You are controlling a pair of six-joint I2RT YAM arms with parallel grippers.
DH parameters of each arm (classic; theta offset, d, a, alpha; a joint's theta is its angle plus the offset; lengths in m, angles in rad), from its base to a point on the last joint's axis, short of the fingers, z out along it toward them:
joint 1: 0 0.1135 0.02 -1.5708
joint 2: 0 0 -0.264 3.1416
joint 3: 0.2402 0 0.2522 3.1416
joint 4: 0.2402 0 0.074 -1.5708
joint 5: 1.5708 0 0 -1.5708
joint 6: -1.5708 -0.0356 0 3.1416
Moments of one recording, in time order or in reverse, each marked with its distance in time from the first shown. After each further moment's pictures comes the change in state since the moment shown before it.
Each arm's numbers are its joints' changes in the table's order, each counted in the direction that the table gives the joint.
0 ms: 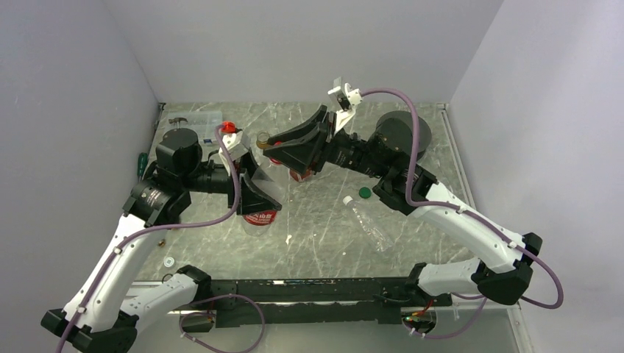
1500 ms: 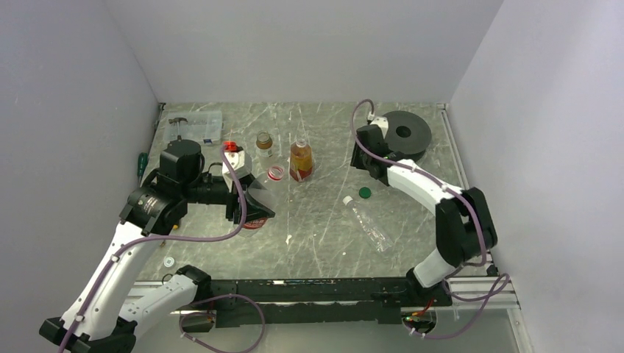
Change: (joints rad) left arm 0.007 -0.049 -0.040 0.213 -0.090 -0.308; right arm -0.542 0.290 -0.375 0.343 0.666 -0.017
